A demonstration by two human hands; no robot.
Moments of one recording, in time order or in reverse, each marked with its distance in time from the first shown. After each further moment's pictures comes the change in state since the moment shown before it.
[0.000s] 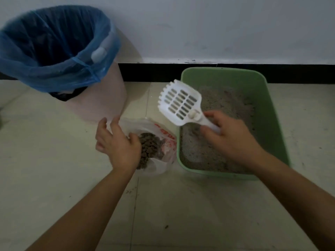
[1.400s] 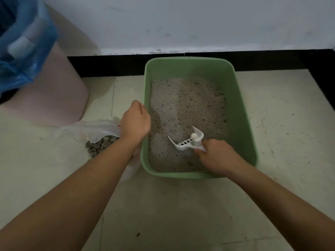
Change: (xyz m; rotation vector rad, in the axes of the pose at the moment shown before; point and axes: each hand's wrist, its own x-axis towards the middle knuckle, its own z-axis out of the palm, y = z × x) left_hand 0.015 0.110 0.089 -0.078 -0.464 0.068; right_hand -0.016 0.096 0.016 -0.270 -0.284 0.404
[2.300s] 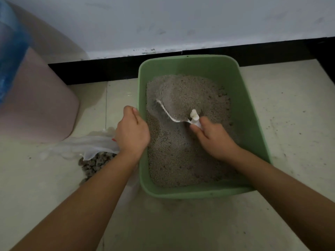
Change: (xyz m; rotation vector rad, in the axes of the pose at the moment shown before) left_hand 0.016 -0.006 0.018 -0.018 0.129 0.002; right_hand 0.089 0.017 0.007 0.262 0.262 -0.304
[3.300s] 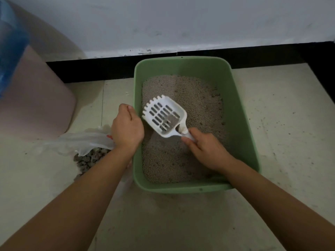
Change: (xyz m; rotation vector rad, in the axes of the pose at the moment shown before) left_hand -0.002 0.005 0.000 -0.077 0.010 -0.031; right_hand -0.032 0.000 0.005 0.006 -0.081 -0.118
